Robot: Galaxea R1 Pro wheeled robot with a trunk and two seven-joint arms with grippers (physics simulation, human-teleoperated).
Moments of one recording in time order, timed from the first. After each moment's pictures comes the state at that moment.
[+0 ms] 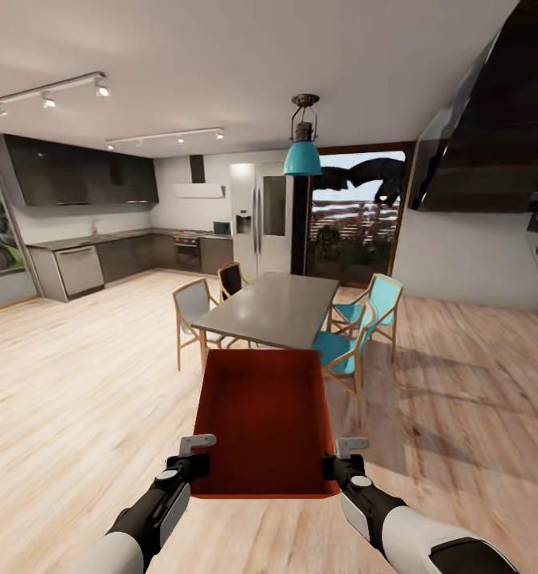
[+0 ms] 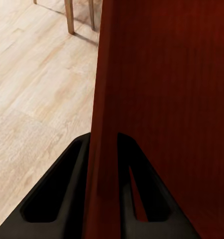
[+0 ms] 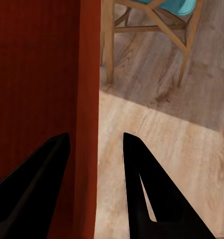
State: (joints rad) left arm -0.57 -0.09 -0.01 -0.47 0.07 0.10 0.12; right arm -0.73 0.10 0.16 -0.06 -0.09 -0.19 -0.14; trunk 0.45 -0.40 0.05
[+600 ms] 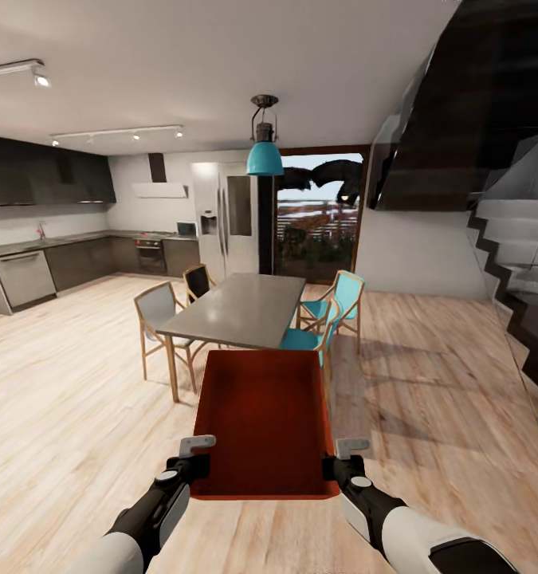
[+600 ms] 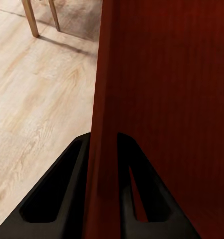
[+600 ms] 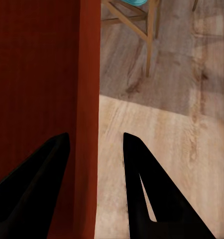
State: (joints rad) left arm -0.57 -0.09 -0.01 -0.46 0.07 0.10 0.11; right arm -0.73 0.10 0.16 -0.06 -0.10 -0.19 -0.14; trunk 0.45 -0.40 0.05
